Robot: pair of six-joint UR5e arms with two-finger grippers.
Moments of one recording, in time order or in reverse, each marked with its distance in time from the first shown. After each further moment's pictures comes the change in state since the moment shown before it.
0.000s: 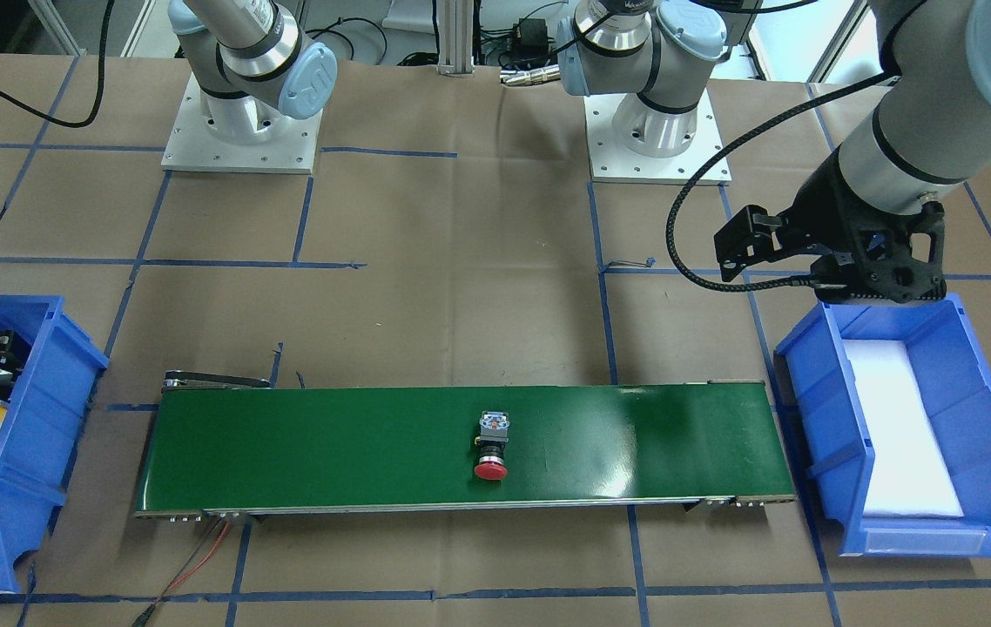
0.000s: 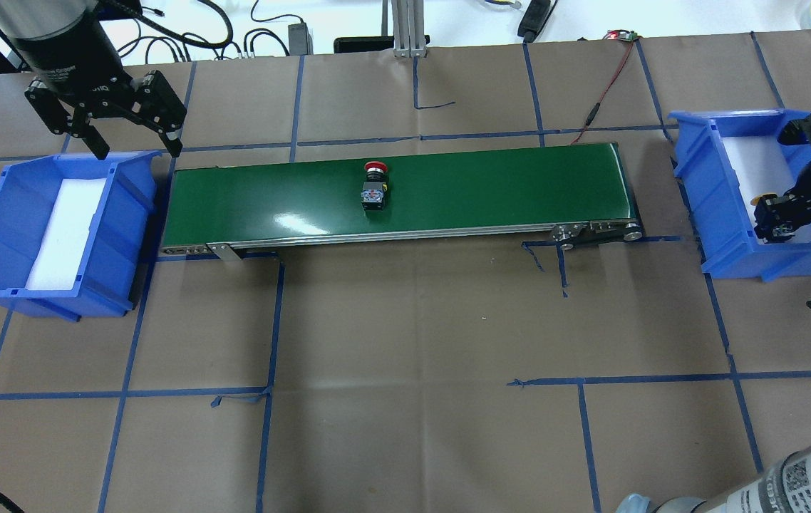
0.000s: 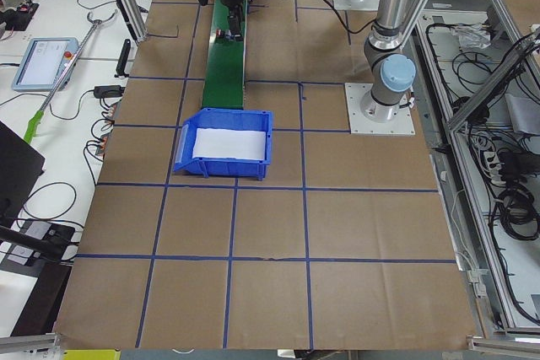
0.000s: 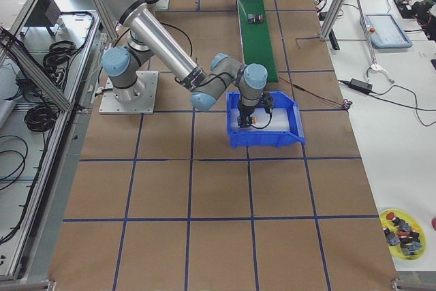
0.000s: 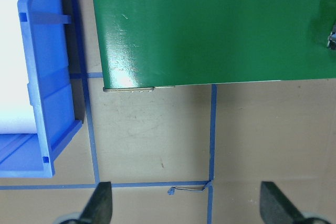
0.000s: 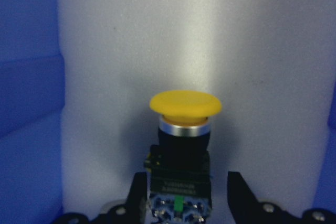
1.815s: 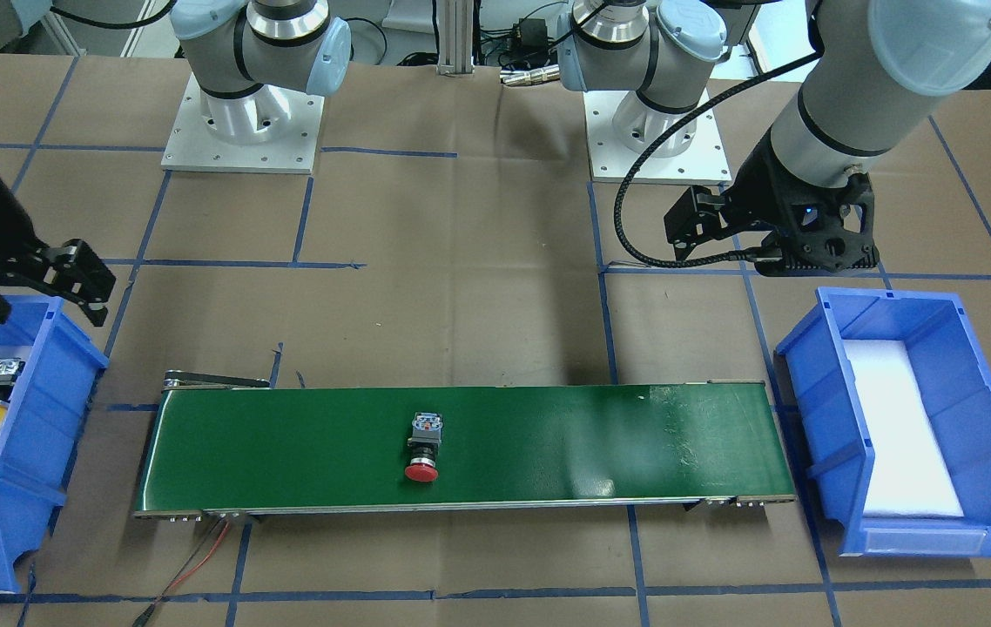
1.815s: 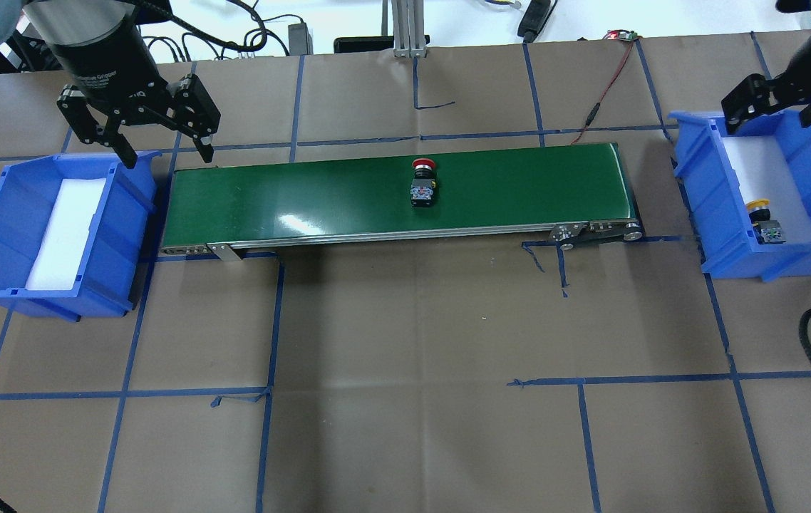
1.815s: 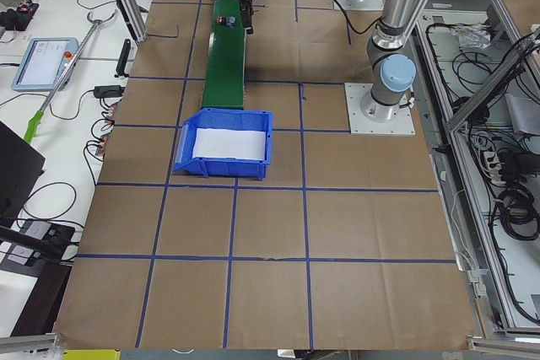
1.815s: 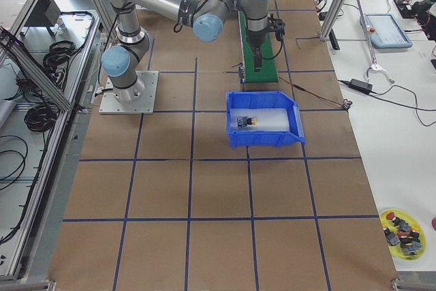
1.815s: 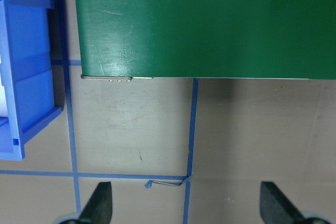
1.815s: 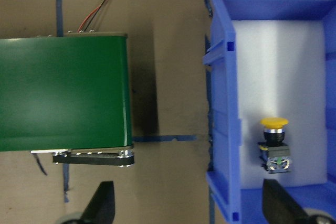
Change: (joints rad) left arm -0.064 0.065 -0.104 0.042 -0.005 -0.104; right arm 0.389 -0.299 -0.158 0.300 0.010 0.455
